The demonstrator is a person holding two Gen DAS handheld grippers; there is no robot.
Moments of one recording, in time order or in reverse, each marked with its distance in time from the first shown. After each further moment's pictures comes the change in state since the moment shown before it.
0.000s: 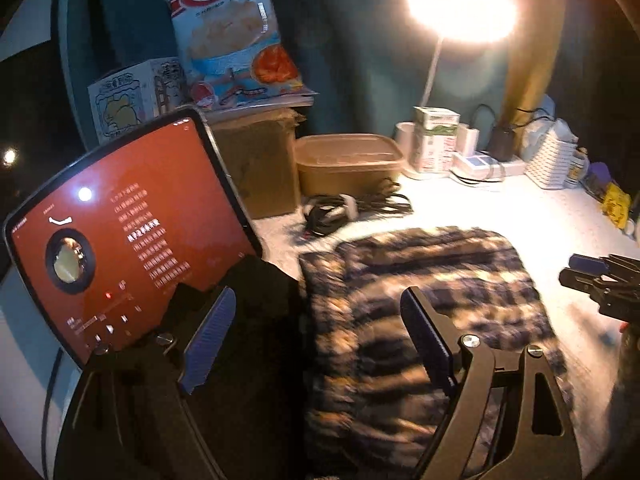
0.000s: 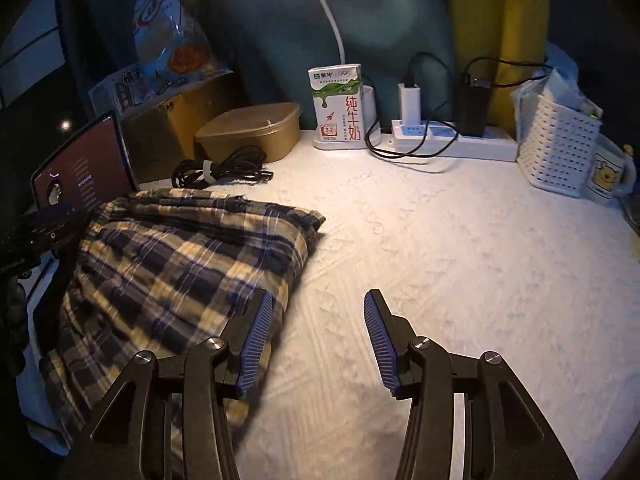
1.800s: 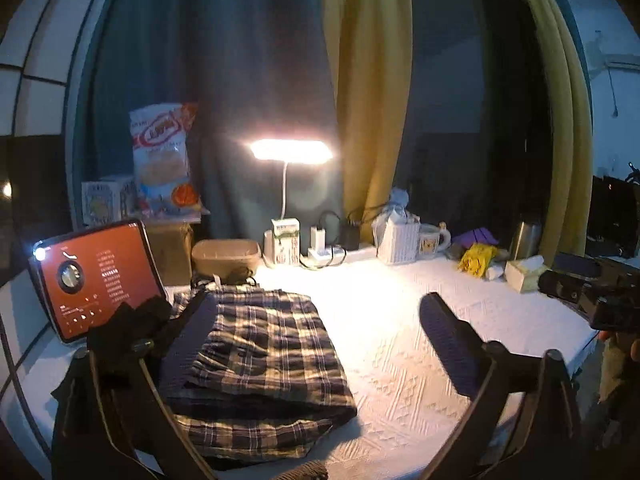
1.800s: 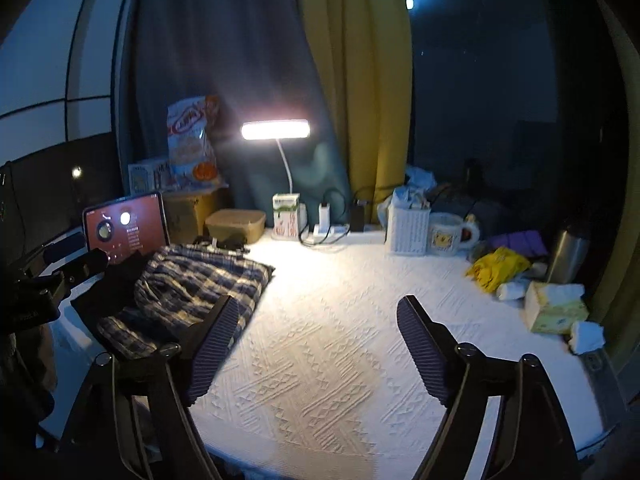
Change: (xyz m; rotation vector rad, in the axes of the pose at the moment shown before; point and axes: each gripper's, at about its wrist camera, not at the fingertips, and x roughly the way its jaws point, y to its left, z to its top) left arm -0.210 -0.128 -0.070 0.005 -0.433 -0.221; right arm -0.294 0.010 -0.111 -0.049 -0.395 -0.207
